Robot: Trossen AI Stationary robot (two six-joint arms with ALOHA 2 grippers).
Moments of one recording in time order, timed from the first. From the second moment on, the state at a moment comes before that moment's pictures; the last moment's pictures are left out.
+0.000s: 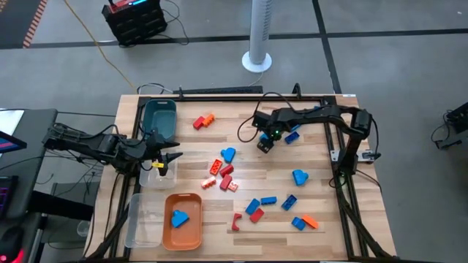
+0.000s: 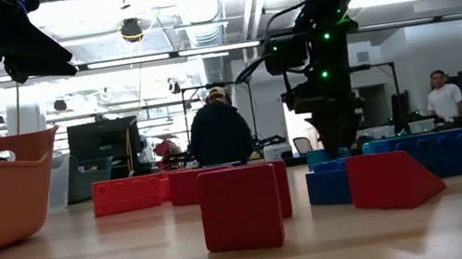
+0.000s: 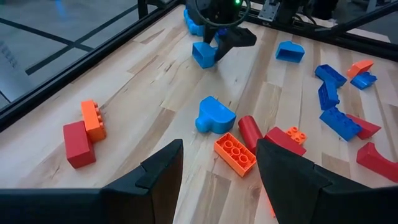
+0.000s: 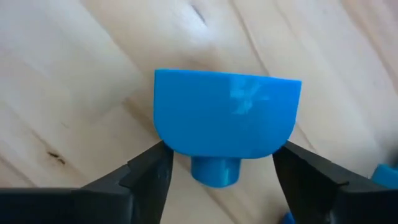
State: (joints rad) left arm -0.23 0.51 0.55 -0.51 -0.53 -0.38; right arm -0.38 1.82 1.13 -0.73 0.10 0.29
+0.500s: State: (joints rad) left arm -0.23 0.51 0.55 -0.51 -0.53 -0.37; right arm -0.36 1.86 1.14 -0.72 0.11 0.24
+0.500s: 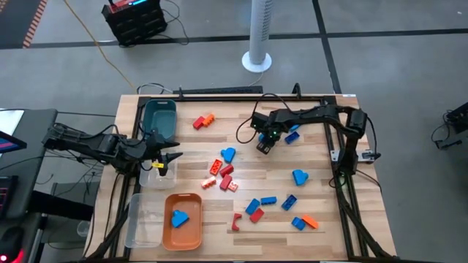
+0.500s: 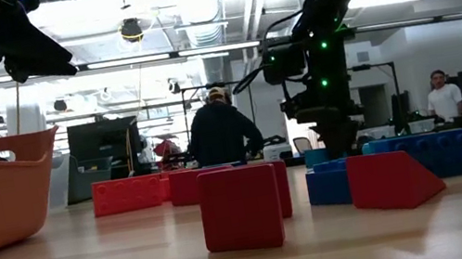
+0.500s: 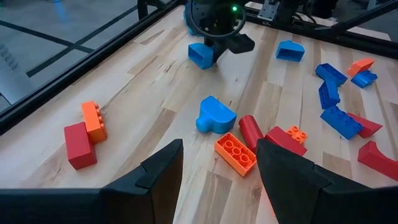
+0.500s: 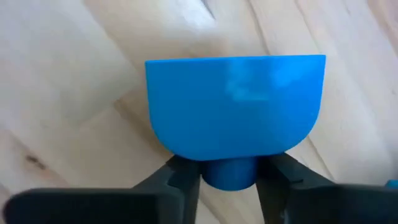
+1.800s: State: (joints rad) left arm -0.23 0.52 0.55 -0.47 -0.64 -0.36; right arm 0.28 2.32 2.00 -0.28 -0.05 0.05
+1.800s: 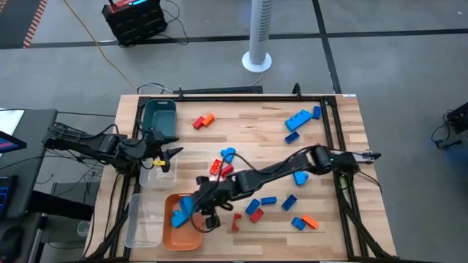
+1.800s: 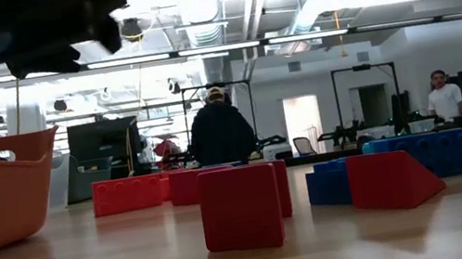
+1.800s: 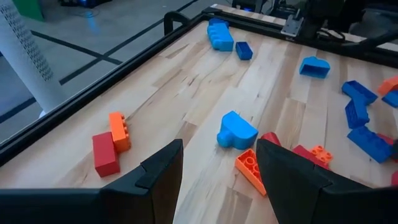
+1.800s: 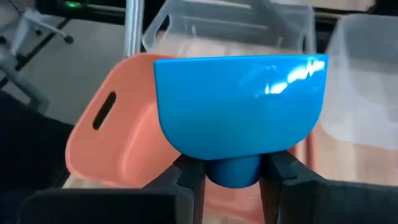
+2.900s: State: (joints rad) left arm -0.16 0.61 0.55 -0.39 -0.67 -0.19; right arm -0.11 2.18 1.90 -0.85 0.13 0.06
